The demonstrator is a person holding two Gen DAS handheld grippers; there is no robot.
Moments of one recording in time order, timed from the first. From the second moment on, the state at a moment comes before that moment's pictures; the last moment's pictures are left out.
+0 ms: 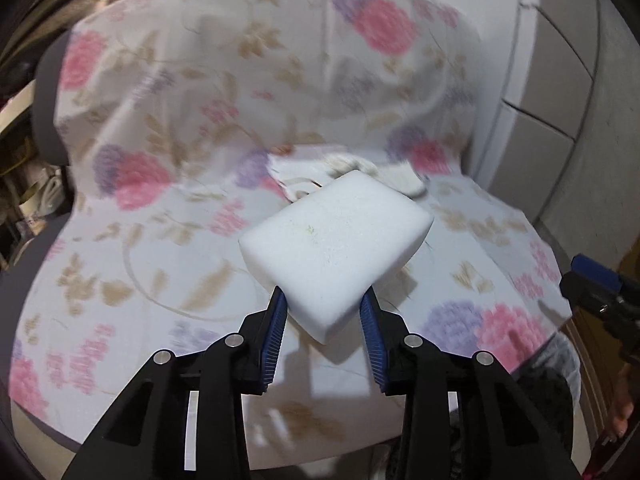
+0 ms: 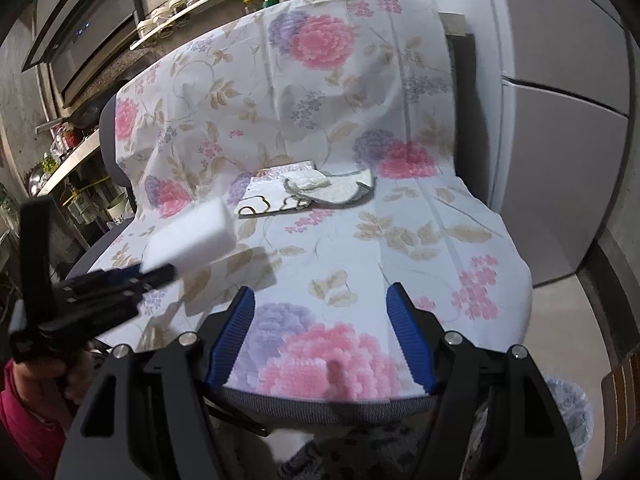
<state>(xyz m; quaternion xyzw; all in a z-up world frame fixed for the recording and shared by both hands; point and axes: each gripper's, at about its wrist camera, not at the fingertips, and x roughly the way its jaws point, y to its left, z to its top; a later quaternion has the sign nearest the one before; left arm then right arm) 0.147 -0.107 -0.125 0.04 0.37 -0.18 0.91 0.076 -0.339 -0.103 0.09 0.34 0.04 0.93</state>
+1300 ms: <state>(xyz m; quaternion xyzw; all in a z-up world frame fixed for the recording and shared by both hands) 0.302 -0.058 -0.142 -0.01 0.38 -0.11 0.92 0.365 -0.230 -0.172 -0.20 0.41 -0.03 0.89</state>
